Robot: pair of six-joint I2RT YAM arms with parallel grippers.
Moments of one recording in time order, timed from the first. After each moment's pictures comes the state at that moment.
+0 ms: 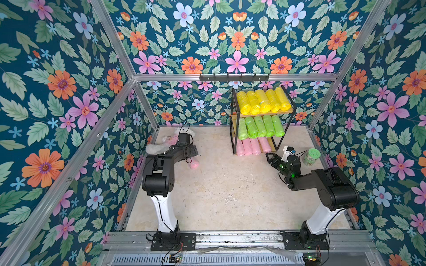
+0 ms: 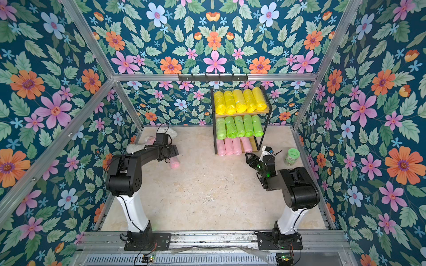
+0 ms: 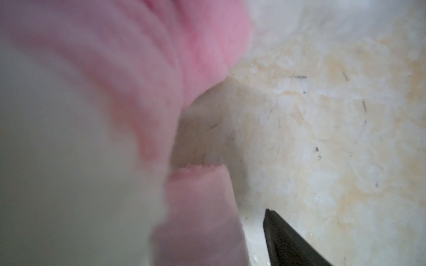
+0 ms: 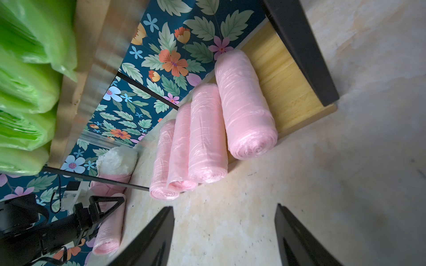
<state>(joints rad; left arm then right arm) -0.11 2.00 1.30 -0.26 -0.12 -0.42 0.17 1.76 0.53 0.90 -0.27 0.76</state>
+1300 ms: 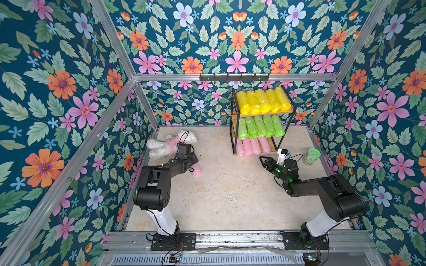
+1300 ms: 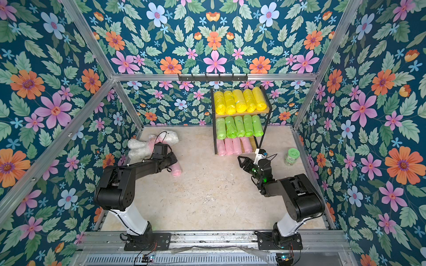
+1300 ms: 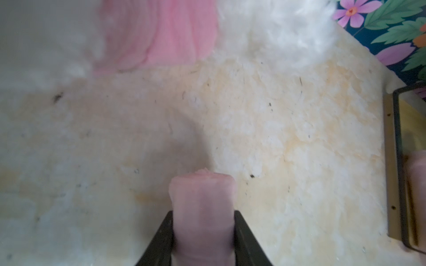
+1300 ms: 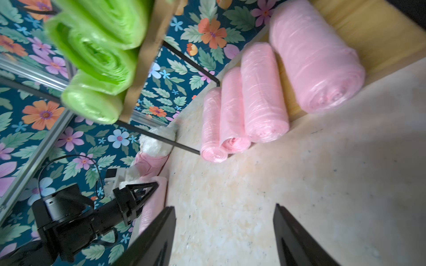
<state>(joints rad) -0.17 1.71 0.89 0.02 -0.03 -0.59 0.32 1.59 0.44 0.91 -0.31 0.86</state>
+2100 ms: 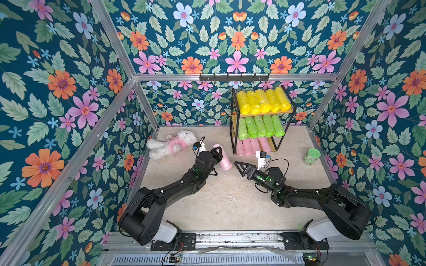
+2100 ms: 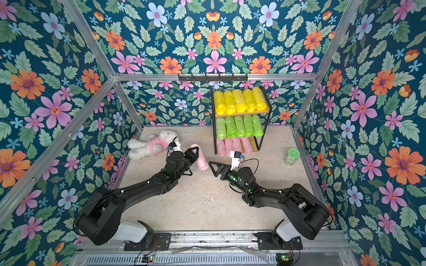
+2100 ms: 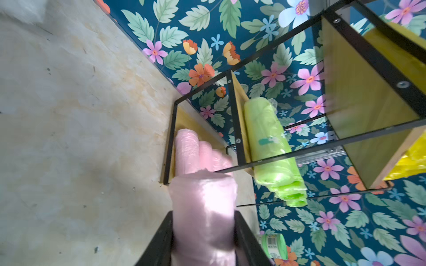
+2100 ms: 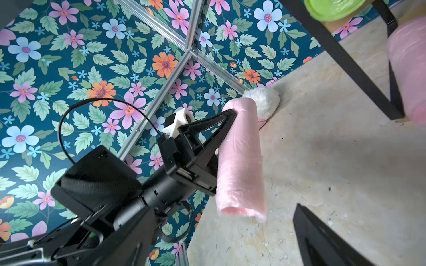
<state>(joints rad) -0.63 1.43 0.70 0.50 -0.22 -1.10 0.78 1.50 0.48 1.05 -0.15 0.98</state>
